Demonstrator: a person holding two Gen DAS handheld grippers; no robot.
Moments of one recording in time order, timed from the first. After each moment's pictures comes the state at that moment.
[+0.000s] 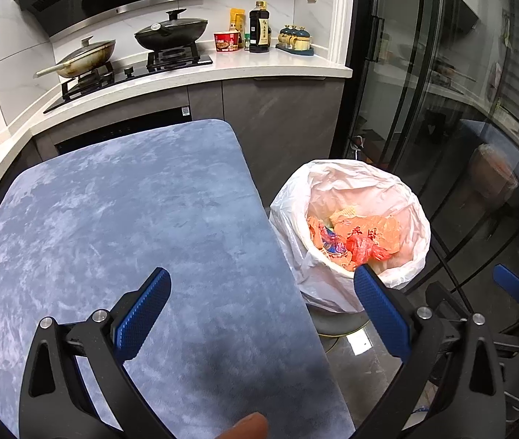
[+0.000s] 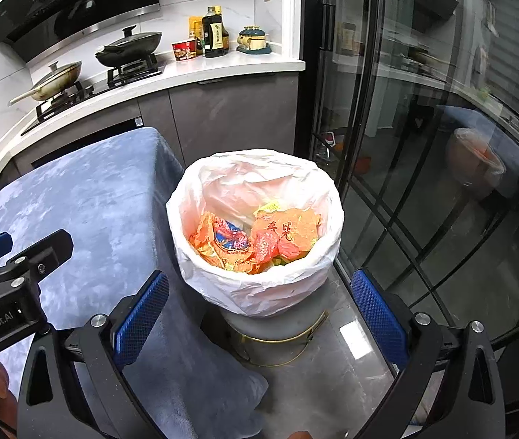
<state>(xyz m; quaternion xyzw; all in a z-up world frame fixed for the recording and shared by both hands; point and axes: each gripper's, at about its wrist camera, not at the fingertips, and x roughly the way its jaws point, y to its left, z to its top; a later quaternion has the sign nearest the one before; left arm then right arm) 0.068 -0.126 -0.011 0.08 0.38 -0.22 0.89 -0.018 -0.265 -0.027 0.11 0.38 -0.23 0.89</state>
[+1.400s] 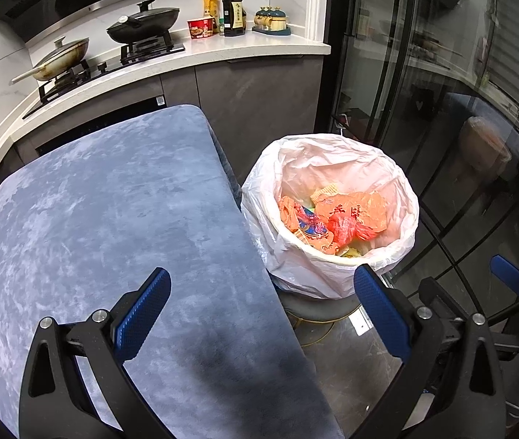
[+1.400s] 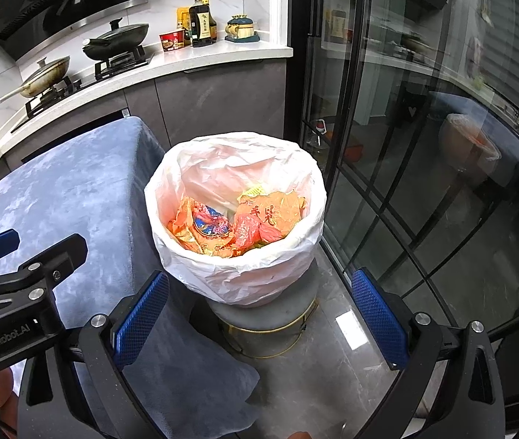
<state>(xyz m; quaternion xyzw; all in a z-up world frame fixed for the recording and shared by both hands) 0.061 -0.164 -0.032 0.11 0.41 -0.24 0.87 -0.027 -0.285 -0.046 0.12 0.40 -0.24 0.87</state>
